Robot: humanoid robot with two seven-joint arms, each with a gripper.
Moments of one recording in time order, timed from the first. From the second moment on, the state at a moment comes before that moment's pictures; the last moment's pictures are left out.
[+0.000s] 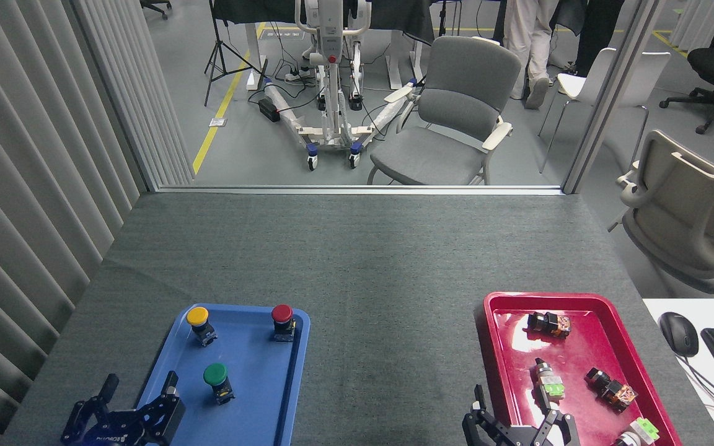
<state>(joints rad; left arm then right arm) 0.18 0.21 0.08 -1.60 -1.21 -0.10 0.08 0.24 0.05 0.05 -1.58 1.53 0.05 -0.21</state>
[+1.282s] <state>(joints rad) 0.01 0.13 -0.38 -1.35 -1.20 0.50 0.17 0.23 0.06 0.05 -1.58 1.54 0.05 -0.22</state>
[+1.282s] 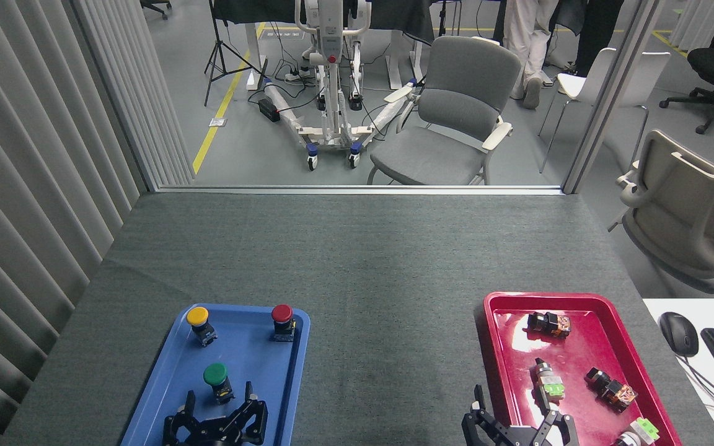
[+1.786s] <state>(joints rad) -0.07 0.10 -0.32 -1.21 -1.20 0.46 0.18 0.23 0.06 0.05 -1.58 1.54 0.05 -0.21</state>
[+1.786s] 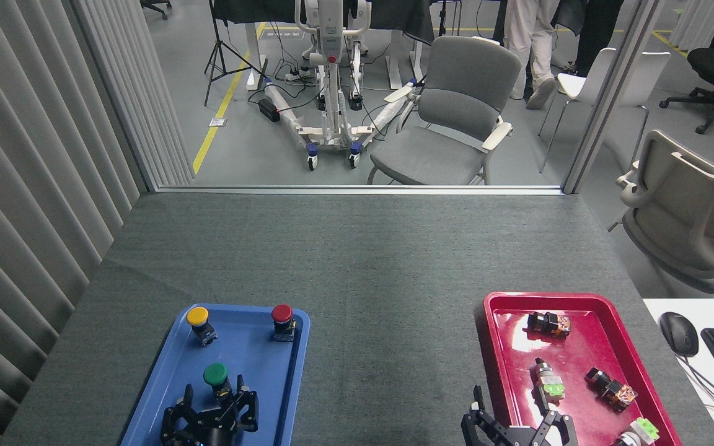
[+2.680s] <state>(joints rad) -0.25 0.13 -0.58 -1.24 -1.23 -0.15 0.24 0.23 0.06 0.05 -1.58 1.54 0.06 -0.21</state>
